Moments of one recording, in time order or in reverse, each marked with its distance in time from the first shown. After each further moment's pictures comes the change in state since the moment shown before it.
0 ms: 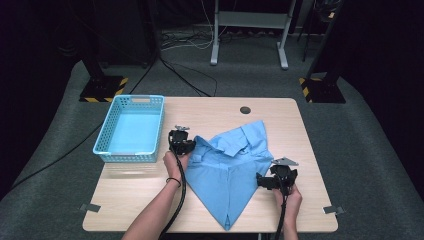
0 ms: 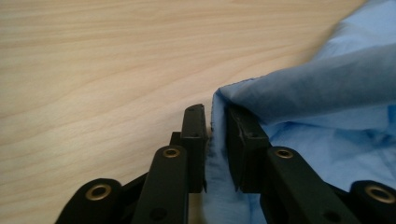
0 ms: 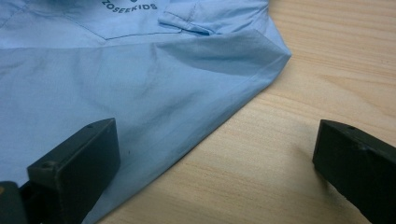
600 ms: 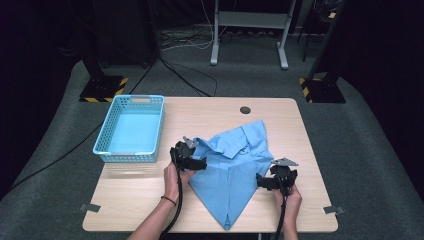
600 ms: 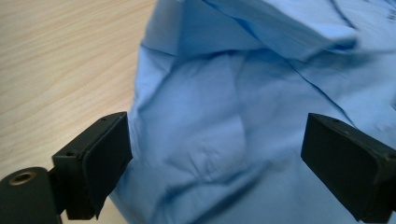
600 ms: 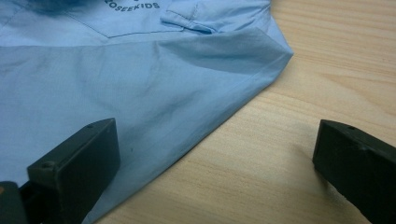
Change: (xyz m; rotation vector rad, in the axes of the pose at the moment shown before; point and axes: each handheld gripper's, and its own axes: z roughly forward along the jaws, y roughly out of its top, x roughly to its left) left arm -0.048 -0.039 -0.053 -0.030 0.026 0.290; right arm 0.001 -0.001 -0.001 0.000 0.002 -0.002
